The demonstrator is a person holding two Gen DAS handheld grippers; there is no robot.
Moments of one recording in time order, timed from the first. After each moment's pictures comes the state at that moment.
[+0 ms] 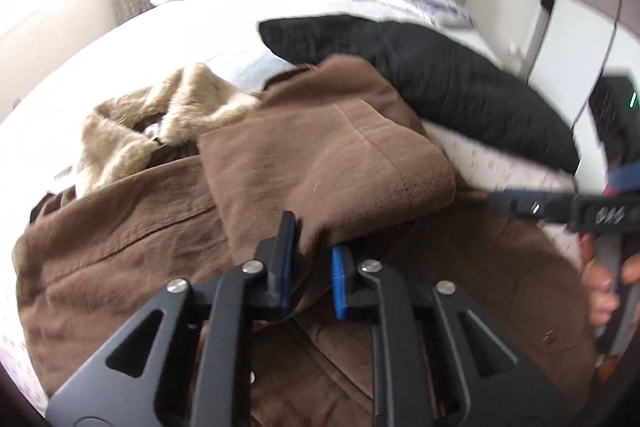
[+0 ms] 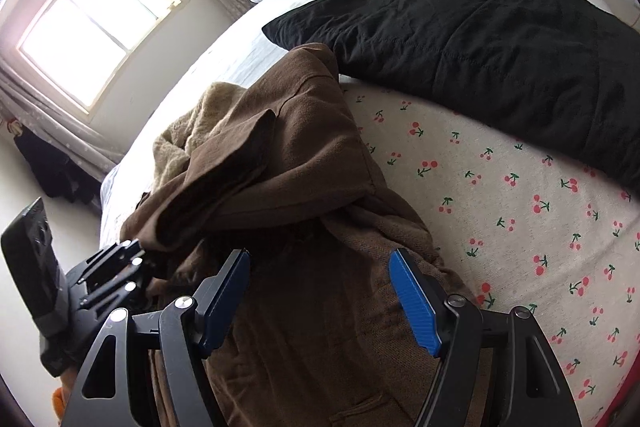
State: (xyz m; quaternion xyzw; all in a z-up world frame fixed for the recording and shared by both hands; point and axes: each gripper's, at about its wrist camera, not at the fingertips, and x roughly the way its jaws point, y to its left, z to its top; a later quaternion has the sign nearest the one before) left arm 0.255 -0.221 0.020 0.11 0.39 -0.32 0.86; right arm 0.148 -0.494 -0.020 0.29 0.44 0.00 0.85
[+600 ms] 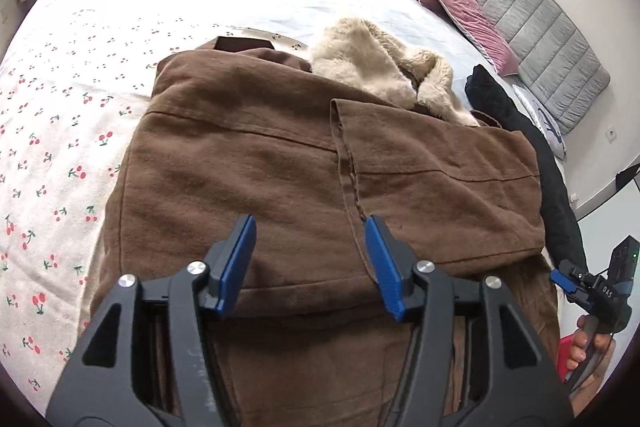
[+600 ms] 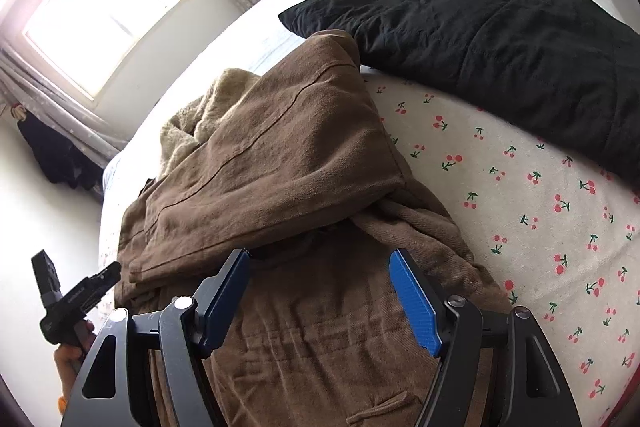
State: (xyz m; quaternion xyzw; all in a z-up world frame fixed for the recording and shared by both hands) left arm 0.295 -0.005 -0.018 -0.11 0.47 -0.14 0.86; right arm 0.155 -0.478 -0.025 0.27 0.45 0.02 0.85
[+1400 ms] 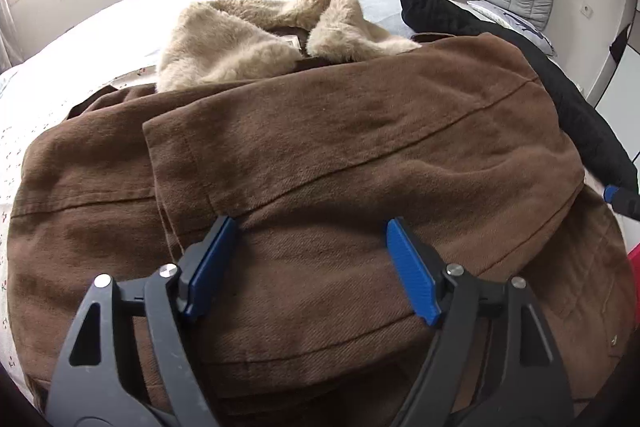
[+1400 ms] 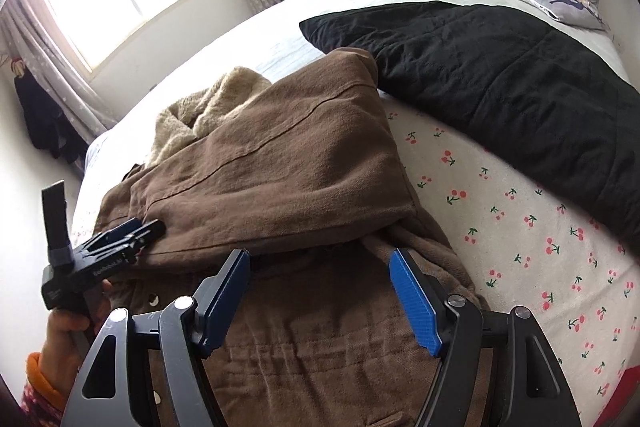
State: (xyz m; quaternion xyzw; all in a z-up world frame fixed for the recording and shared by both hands) left arm 0.307 -0.131 -0.053 0.08 0.42 -0.22 0.88; right arm 0.163 -0.453 -0.016 0.19 0.44 0.00 0.88
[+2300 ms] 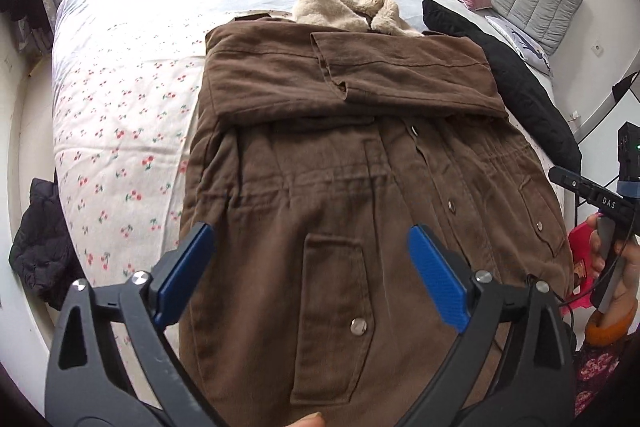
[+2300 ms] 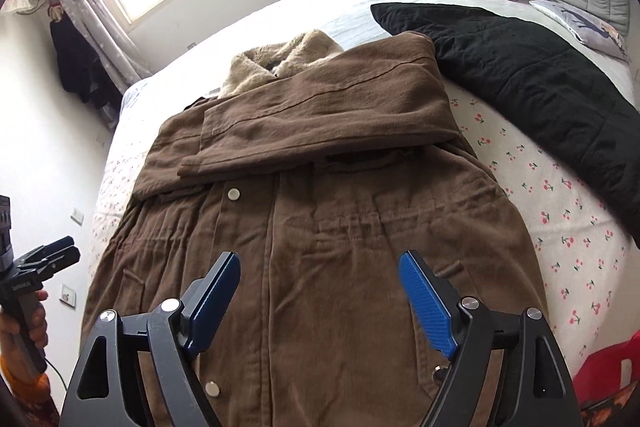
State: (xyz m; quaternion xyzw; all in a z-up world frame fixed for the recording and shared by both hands) left arm 0.117 0.045 0.044 0.01 0.50 -0.16 0.85; right arm 0.059 -0.382 0.029 0.12 0.46 0.05 0.88
